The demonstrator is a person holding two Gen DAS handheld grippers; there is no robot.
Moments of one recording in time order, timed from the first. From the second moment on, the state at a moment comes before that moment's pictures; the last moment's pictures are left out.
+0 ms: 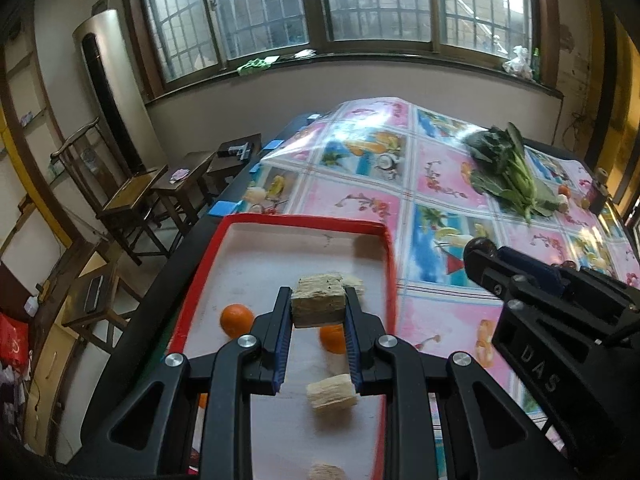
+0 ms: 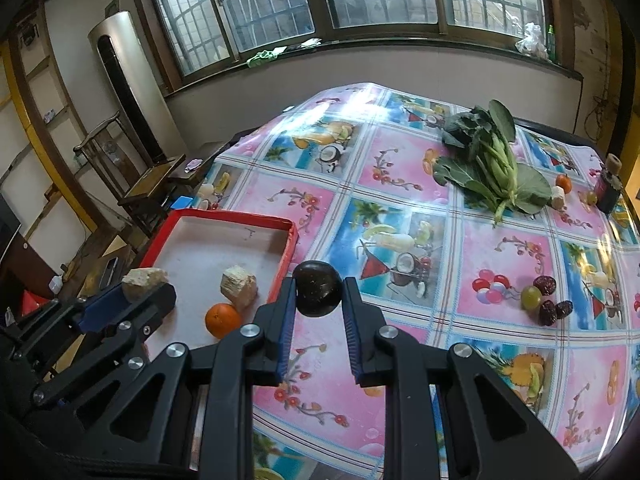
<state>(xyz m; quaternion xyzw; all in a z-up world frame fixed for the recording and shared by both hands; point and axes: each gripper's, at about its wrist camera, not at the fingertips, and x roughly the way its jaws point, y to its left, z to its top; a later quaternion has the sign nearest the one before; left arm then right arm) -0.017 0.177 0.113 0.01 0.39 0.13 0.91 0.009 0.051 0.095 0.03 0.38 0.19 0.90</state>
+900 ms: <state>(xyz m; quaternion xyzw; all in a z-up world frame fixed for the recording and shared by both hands) -0.016 0.261 0.067 -0.03 0.44 0.15 0.88 0.040 0.150 0.090 -0.01 0.39 0.24 0.89</state>
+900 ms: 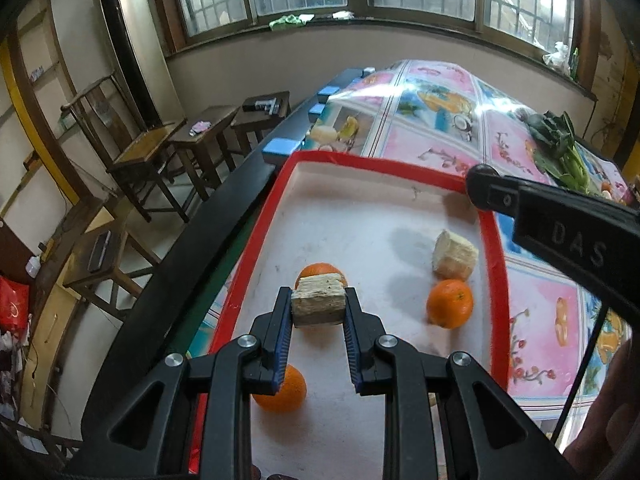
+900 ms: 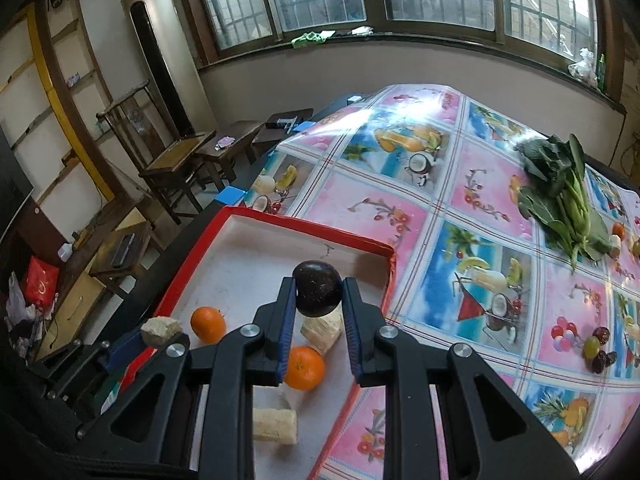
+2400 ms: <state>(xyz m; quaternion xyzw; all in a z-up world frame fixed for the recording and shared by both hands) 0.019 0.136 0.087 0.01 0.43 0.00 0.90 0.039 0.041 0.084 0.04 0.38 0.14 0.91</state>
